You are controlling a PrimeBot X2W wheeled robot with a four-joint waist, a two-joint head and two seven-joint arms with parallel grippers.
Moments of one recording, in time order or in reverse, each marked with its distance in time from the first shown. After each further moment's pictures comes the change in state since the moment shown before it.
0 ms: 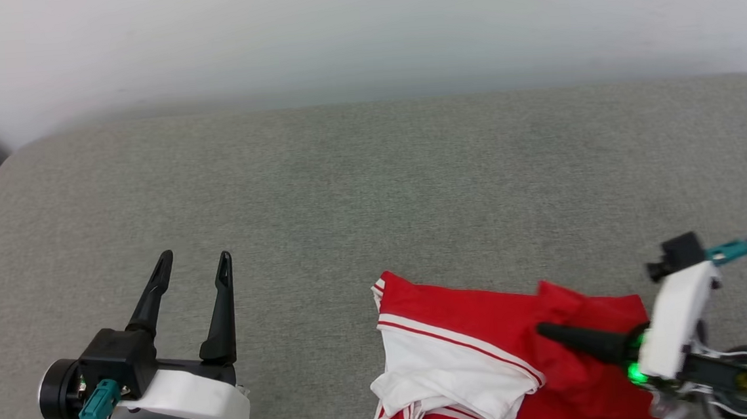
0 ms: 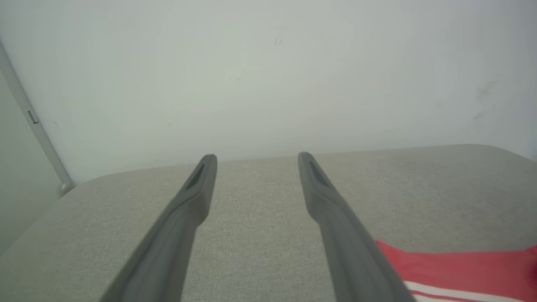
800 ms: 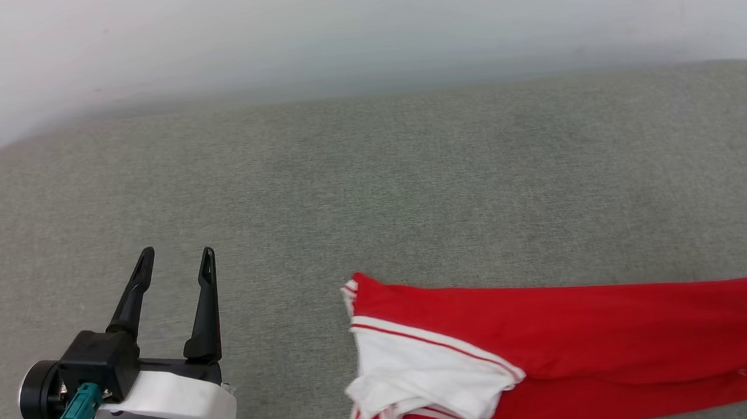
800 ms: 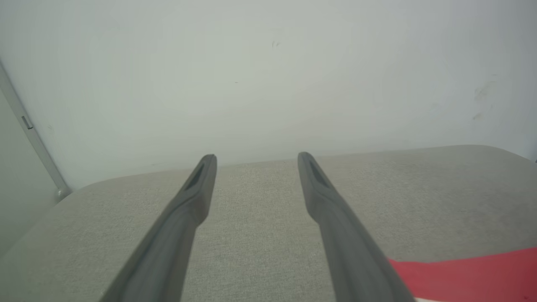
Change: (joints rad) left arm 0.017 0.021 0.029 -0.032 0.000 0.010 0.000; right arm 0.038 -0.307 -0.182 0.081 -0.407 0.000 -0.219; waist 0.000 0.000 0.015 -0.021
